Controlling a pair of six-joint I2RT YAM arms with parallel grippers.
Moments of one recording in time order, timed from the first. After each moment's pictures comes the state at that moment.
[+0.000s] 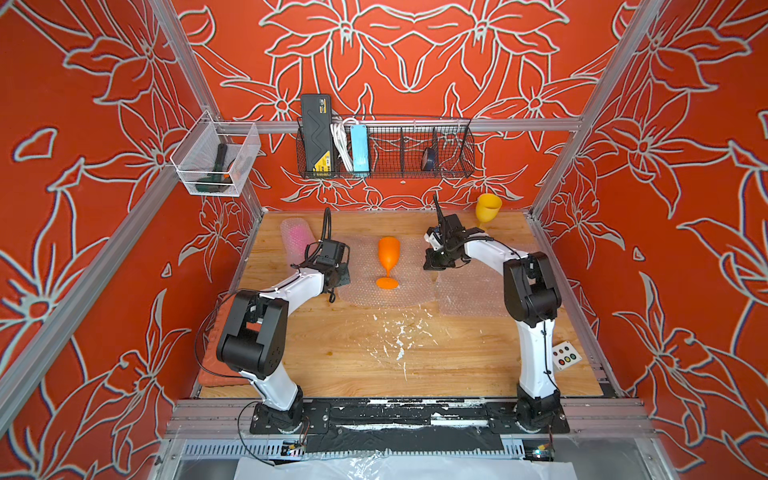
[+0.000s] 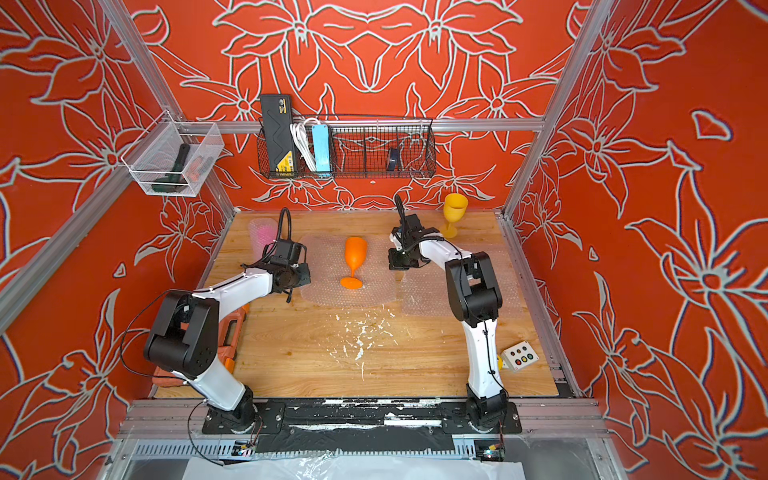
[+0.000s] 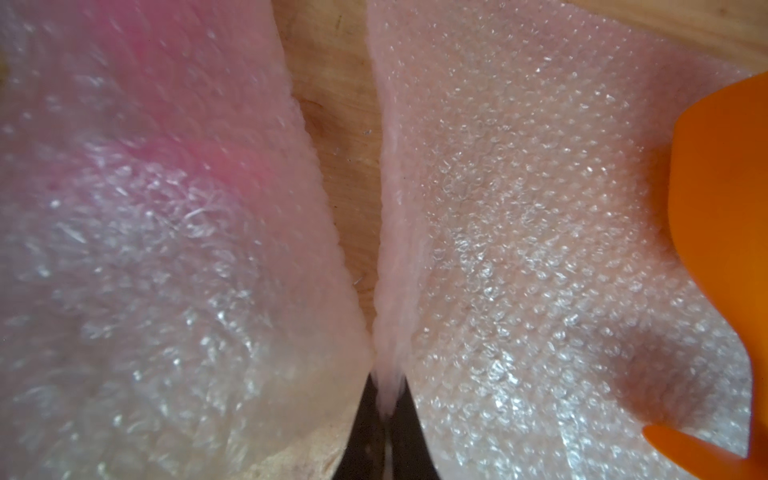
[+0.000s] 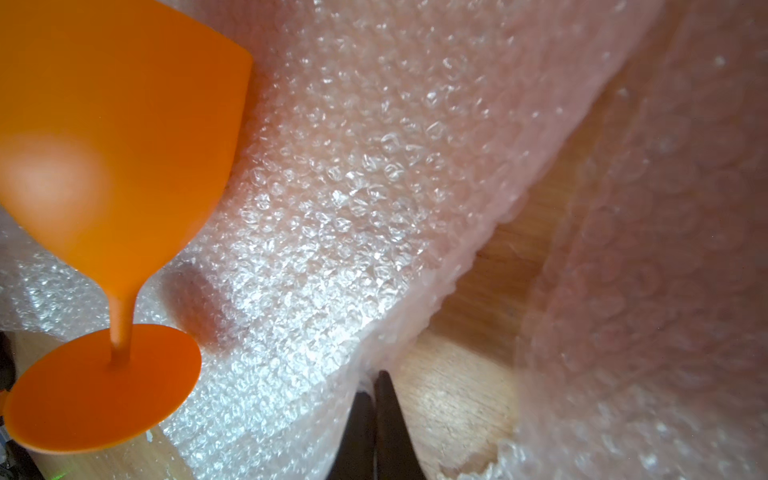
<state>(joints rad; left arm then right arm) -0.20 1.66 1.01 -0.32 -0.18 -0.44 0.36 2.17 1.66 -0.67 -0.41 0.16</state>
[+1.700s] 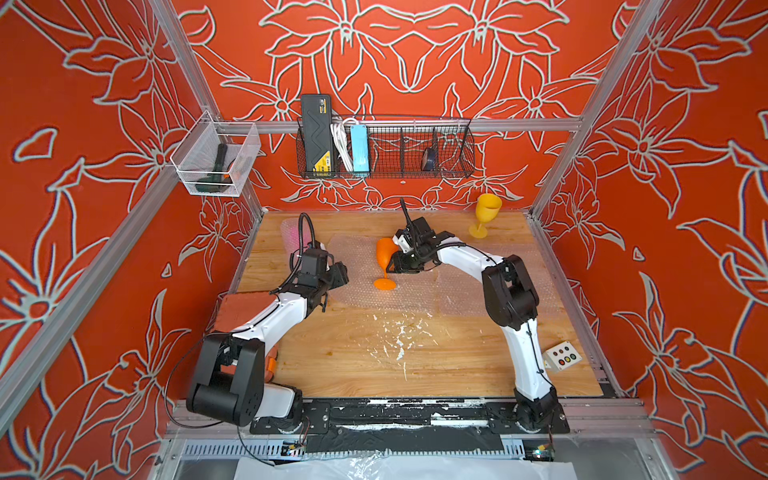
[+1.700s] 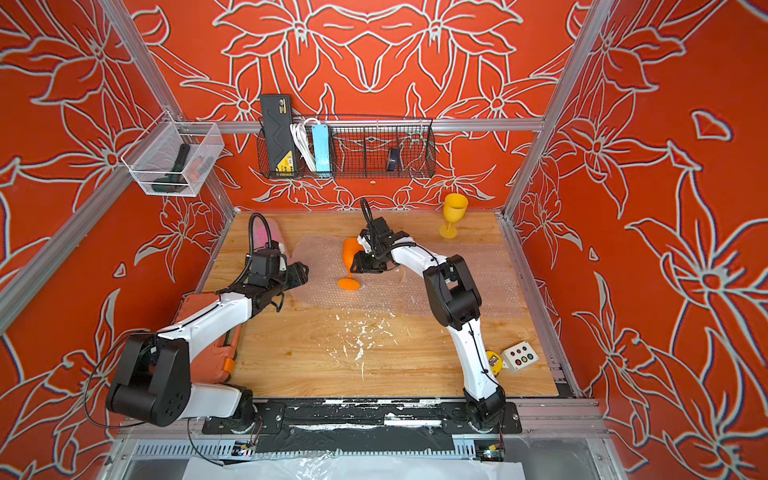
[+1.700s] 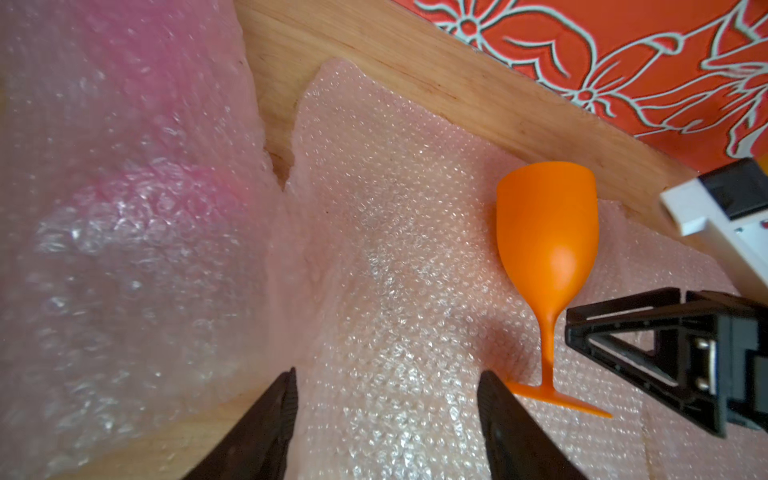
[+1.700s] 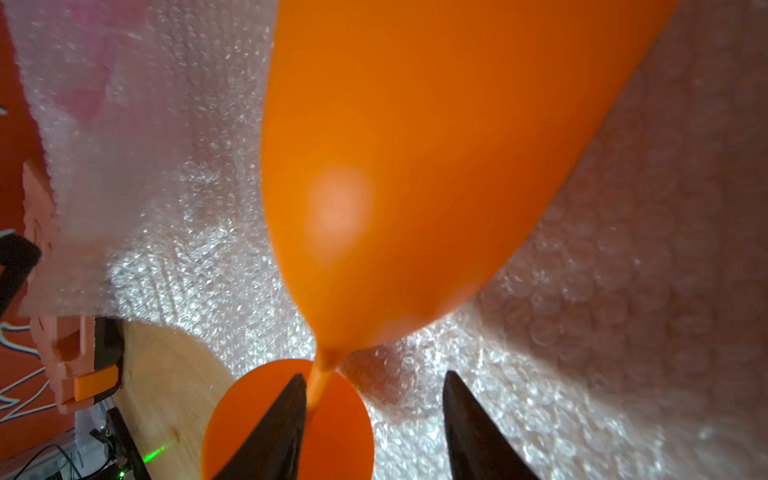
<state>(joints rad) -0.15 1.38 0.76 -0.06 0.01 -0.50 0.55 2.26 1.79 -0.60 -0.49 0.34</state>
